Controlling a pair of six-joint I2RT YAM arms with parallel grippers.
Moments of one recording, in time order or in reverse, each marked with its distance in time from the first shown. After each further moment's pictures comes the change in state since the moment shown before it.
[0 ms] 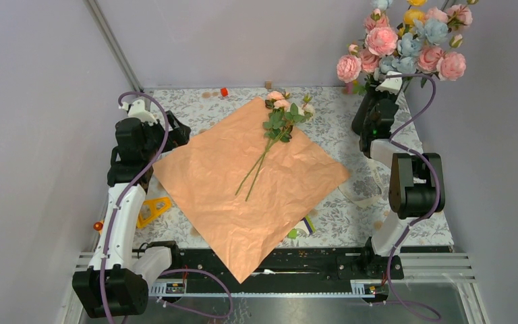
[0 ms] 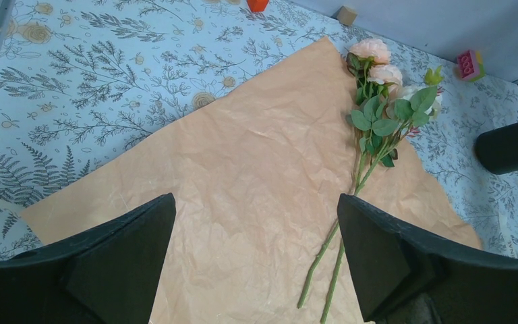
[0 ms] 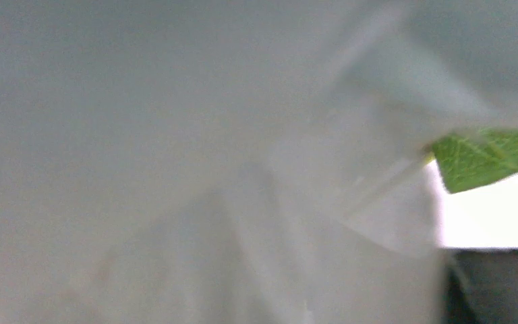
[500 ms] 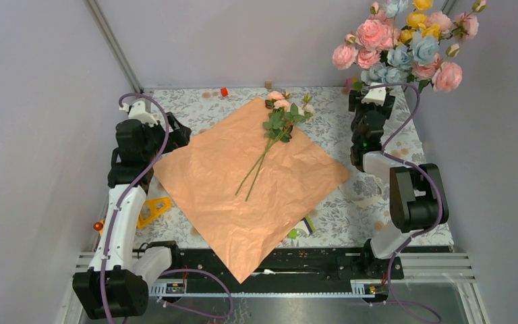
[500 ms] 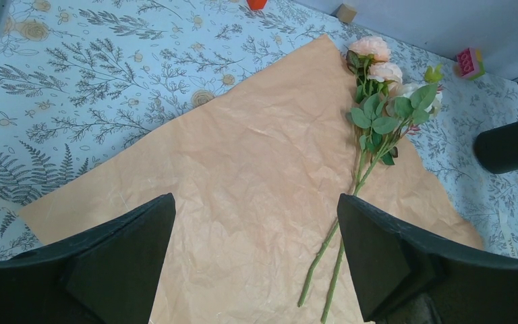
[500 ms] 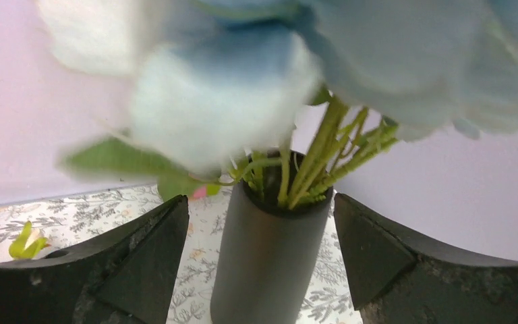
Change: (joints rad) left arm 0.000 -0.007 -0.016 0.007 0.004 0.000; right arm 0.112 -0.113 -0.160 -0.005 0.079 -0.080
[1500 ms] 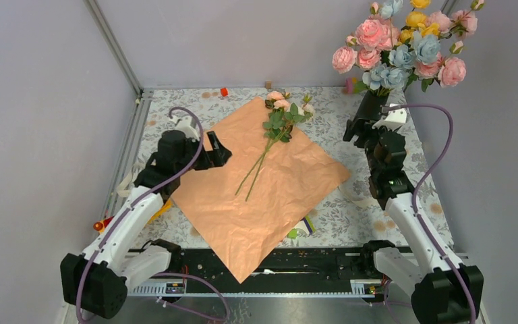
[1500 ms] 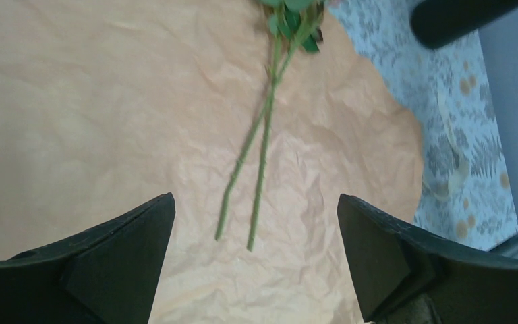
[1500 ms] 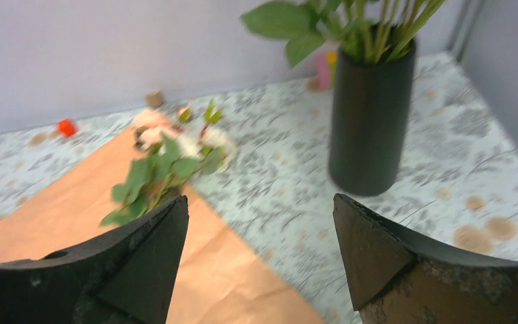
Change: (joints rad) left arm -0.354 0.001 -0.096 -0.004 -0.042 -0.125; right arm 0.051 -0.688 -0.169 -0.777 -0.233 0.408
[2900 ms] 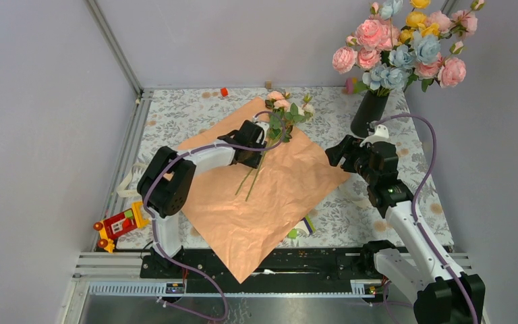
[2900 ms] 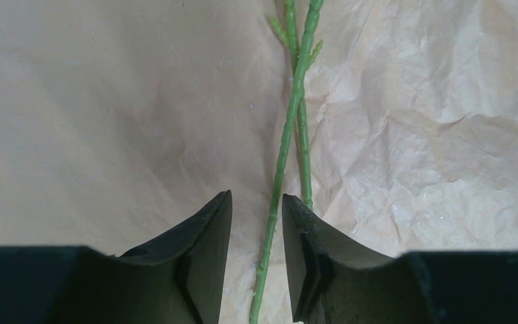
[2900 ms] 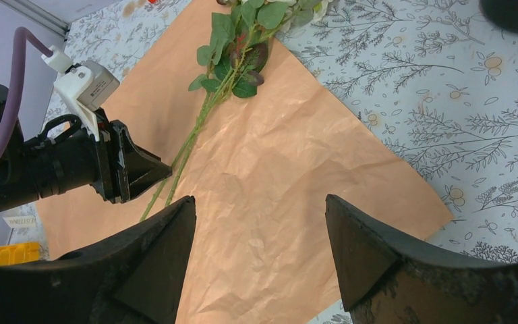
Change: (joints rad) left arm -0.326 0.914 0.414 0.022 -0.246 0.324; right arm 0.028 -0.090 -0.066 -0.329 -0.339 0.304
